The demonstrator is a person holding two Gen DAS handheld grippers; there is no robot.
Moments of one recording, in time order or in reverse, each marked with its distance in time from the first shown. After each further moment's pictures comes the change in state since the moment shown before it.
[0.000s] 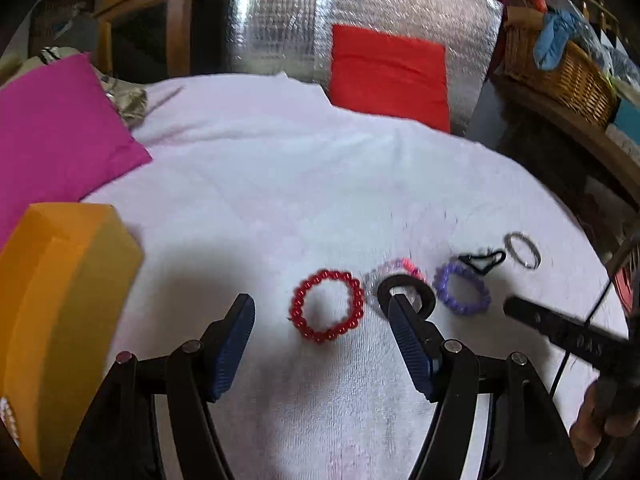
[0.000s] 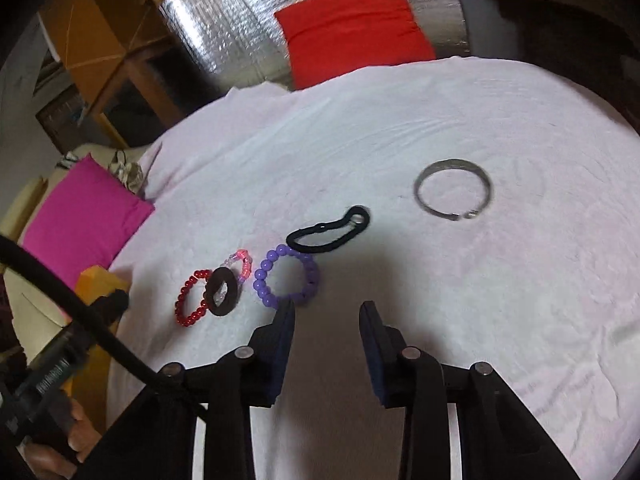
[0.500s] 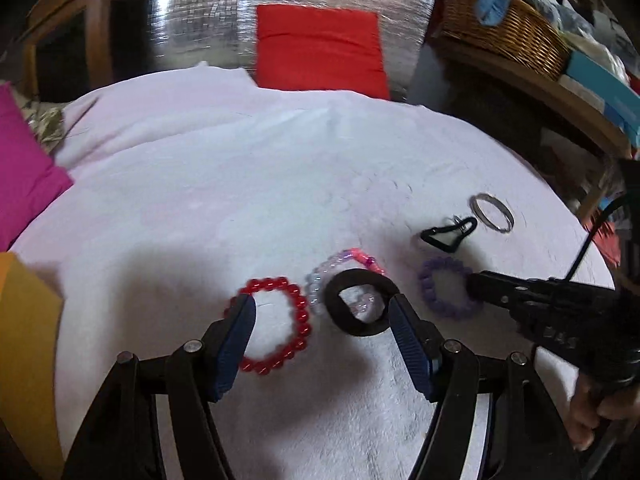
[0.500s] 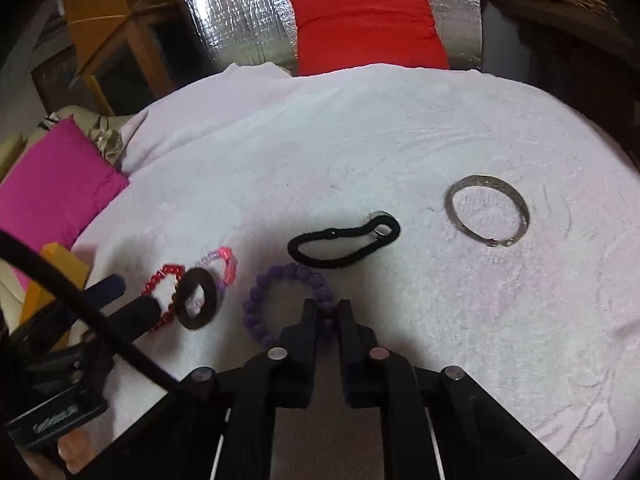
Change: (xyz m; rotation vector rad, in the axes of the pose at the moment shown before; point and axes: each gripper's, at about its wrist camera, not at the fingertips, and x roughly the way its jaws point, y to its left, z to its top) left arm 0.041 -0.027 0.006 0.178 0.055 -0.177; right arm 0.025 0.016 -0.004 -0.096 0.010 -0.107
